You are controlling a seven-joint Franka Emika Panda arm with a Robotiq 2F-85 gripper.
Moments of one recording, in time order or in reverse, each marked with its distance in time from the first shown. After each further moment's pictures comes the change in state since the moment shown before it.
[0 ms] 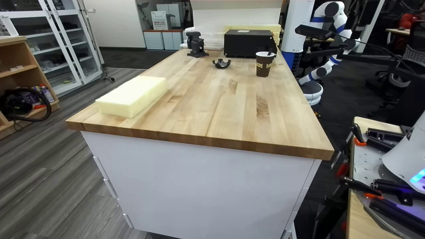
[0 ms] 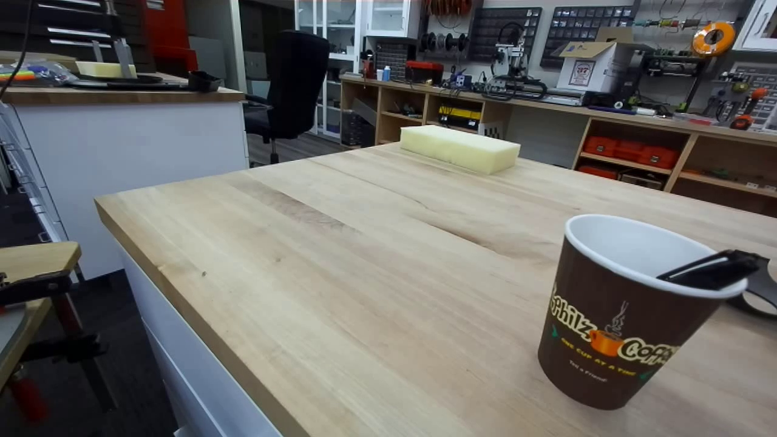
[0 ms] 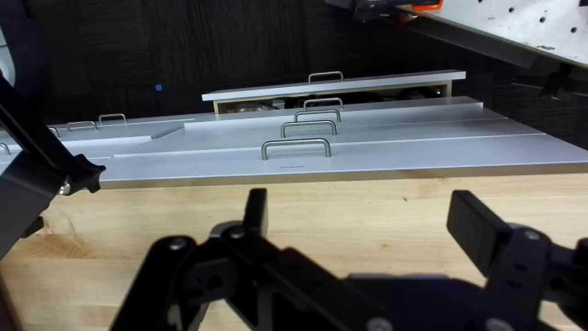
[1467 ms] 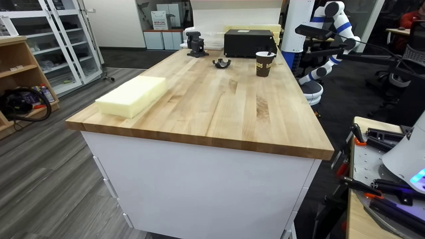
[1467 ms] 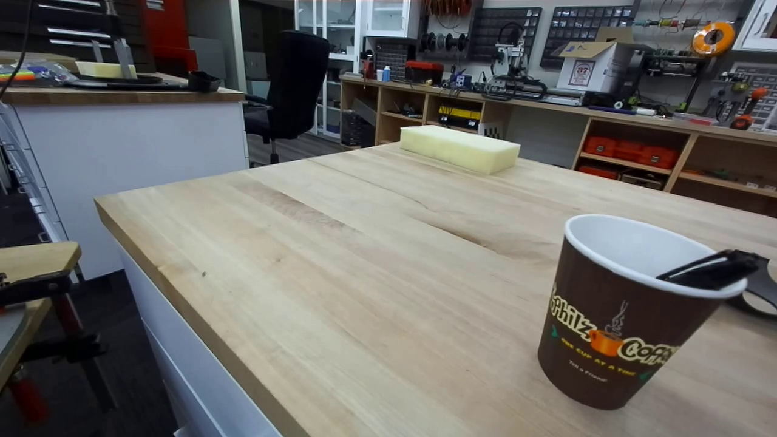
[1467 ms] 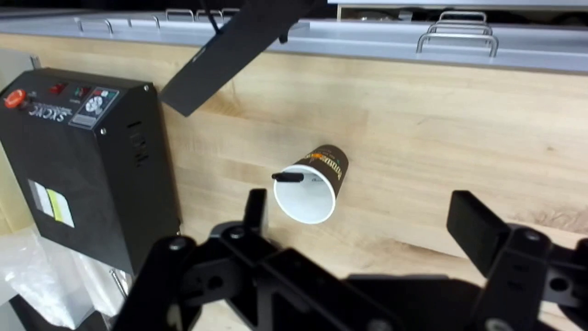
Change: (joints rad) arm 0.059 0.264 -0.114 0.286 -0.141 0.304 -0.131
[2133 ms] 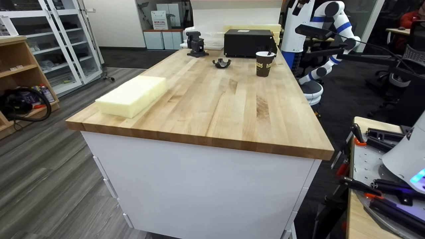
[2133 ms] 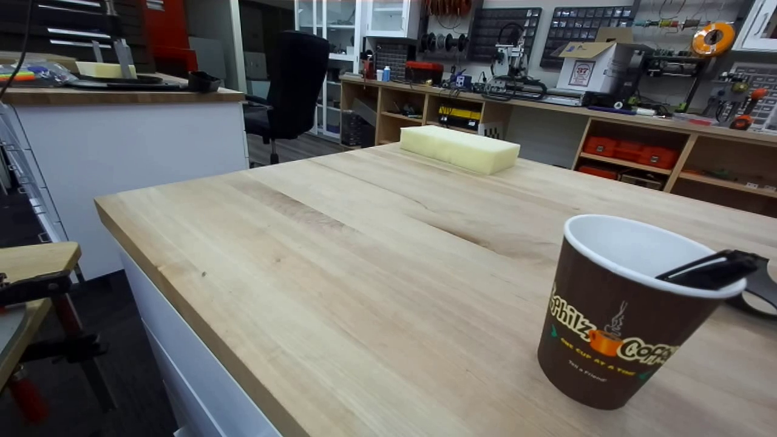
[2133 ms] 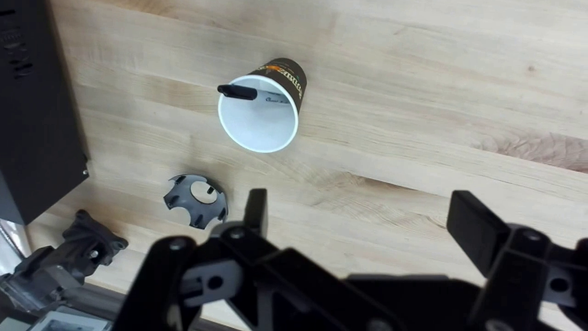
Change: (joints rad) arm 0.050 0.259 -0.072 0.137 0.361 0.098 -0.307
